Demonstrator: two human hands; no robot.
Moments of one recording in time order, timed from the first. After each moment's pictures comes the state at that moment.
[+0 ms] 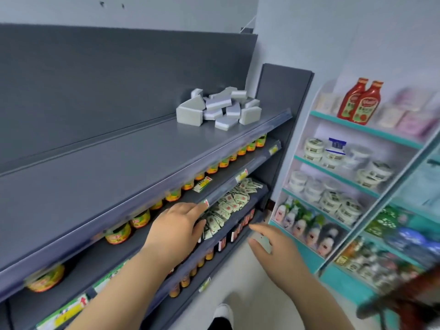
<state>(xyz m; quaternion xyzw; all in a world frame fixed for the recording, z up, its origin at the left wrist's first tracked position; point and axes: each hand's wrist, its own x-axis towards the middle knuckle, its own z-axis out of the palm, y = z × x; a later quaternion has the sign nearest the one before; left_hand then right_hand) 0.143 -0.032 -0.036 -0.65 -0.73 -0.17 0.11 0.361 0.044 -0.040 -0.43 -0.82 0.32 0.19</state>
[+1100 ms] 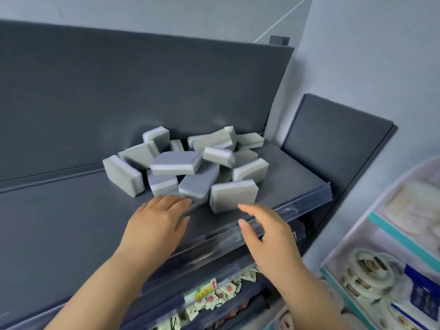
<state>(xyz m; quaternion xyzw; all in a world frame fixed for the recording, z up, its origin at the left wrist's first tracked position) 0.076 0.408 -0.017 -0.47 -0.84 -0.17 0.19 0.244 0.557 -0.003 -0.22 -0.88 0.33 0.26</state>
